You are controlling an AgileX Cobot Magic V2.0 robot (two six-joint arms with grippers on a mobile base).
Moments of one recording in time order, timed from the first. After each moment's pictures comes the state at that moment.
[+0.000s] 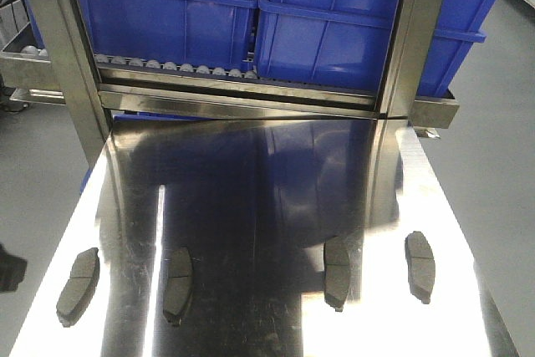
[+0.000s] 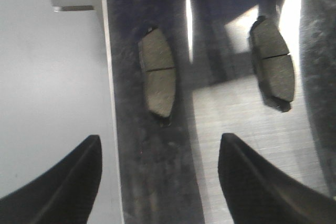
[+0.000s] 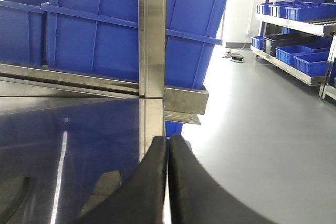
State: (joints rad) left arm -0.07 0.95 -0.76 -0.13 0.91 0.09; right arm -0.05 -0.01 0.03 -0.07 0.09 0.02
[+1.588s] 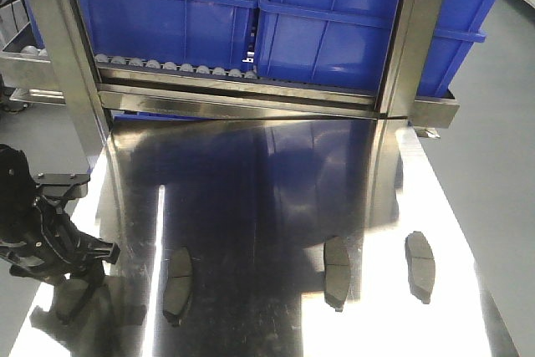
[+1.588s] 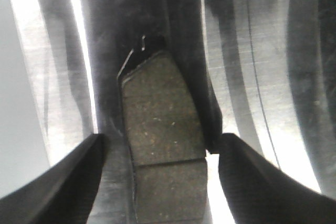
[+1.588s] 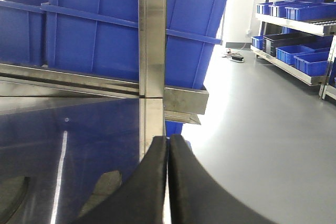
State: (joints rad) left arm -0.10 1.76 -1.00 -0.14 0.80 0.09; right arm -0.05 -0.01 0.03 -0.07 0.09 0.02
